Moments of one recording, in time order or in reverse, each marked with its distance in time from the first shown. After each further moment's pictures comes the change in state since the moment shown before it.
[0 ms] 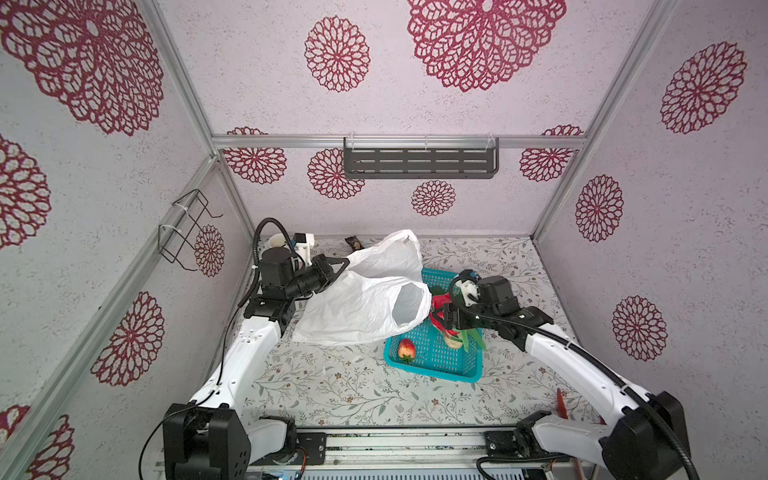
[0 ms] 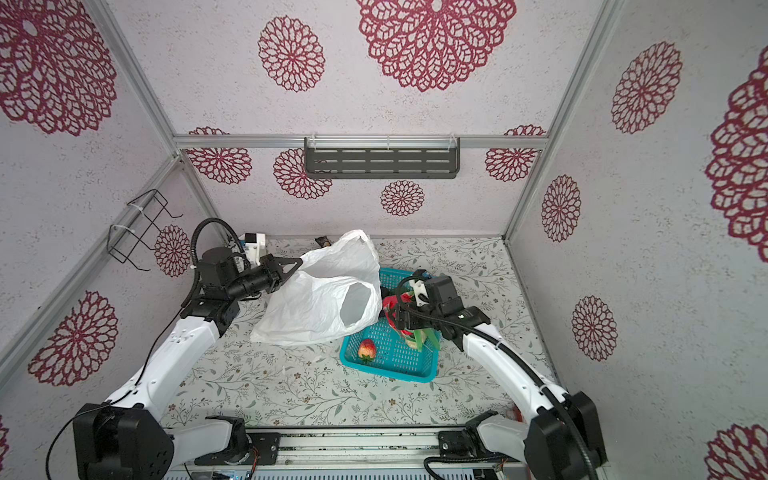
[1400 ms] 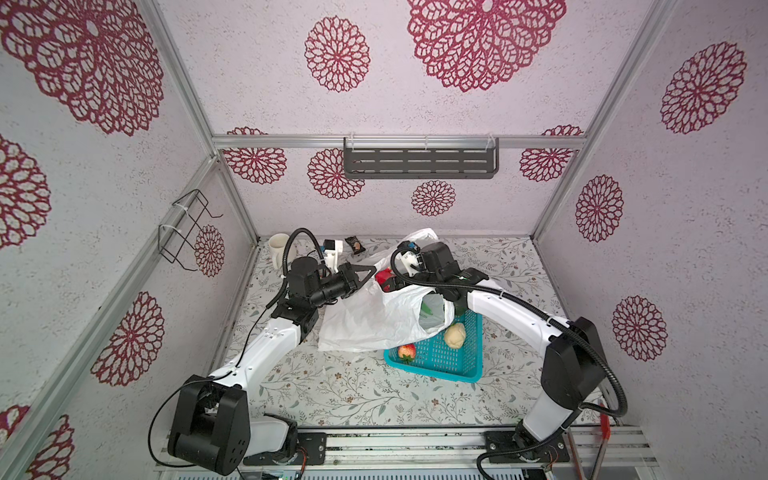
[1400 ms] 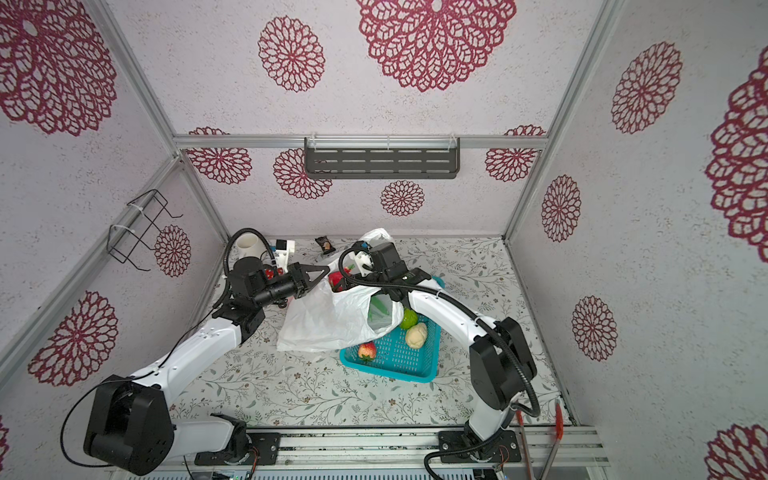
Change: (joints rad) left arm -0.178 0.092 -0.113 0.343 -0.022 -0.123; right arm 0.230 0.560 0.496 0.164 -0.138 -0.005
